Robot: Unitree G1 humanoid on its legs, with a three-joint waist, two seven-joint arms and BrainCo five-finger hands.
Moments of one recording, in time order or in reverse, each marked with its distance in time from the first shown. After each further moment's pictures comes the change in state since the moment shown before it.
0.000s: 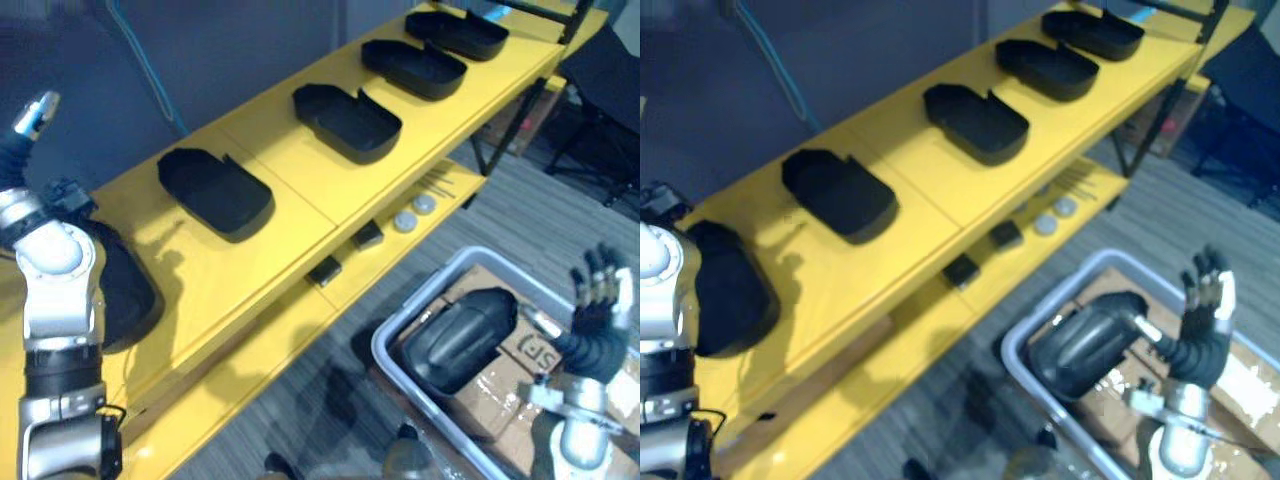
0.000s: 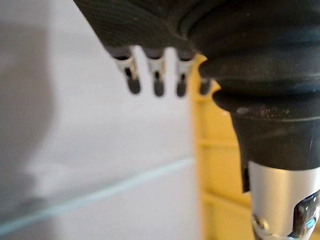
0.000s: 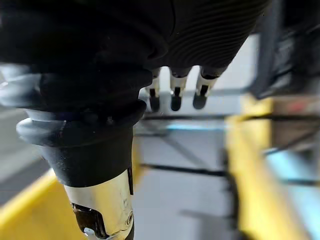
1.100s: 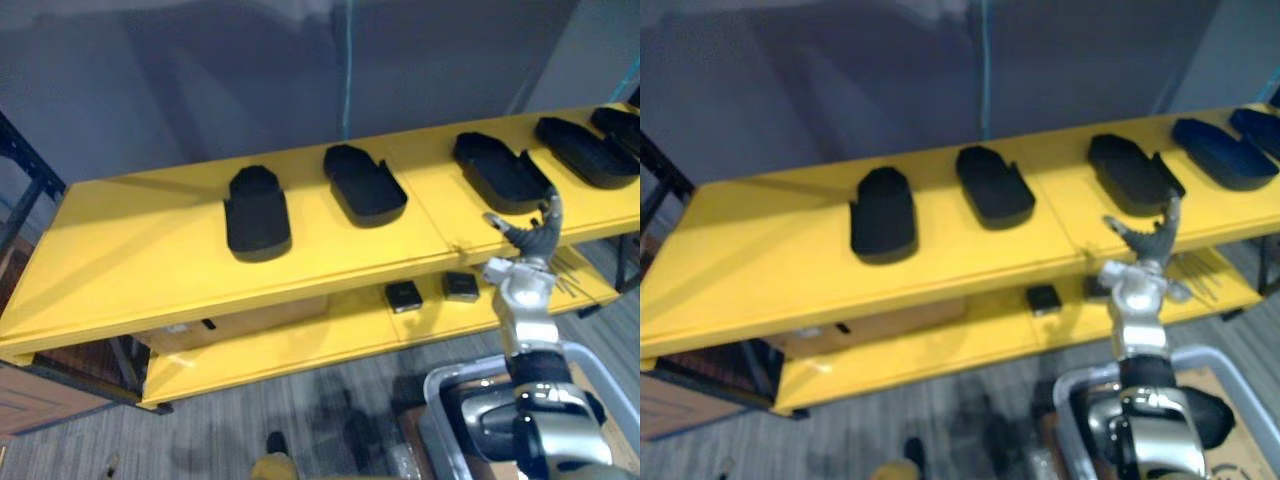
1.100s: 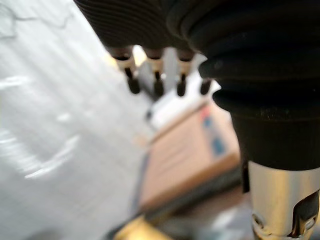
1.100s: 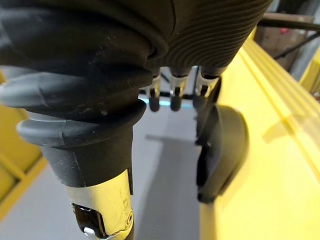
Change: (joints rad) left arm 0.767 -0.609 0.142 0.855 0.017 -0.088 -0.080; right arm -0.873 -0.194 0.120 0.973 -0.030 0.466 -0.217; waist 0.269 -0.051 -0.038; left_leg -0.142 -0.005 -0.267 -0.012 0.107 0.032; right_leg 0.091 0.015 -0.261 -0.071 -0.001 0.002
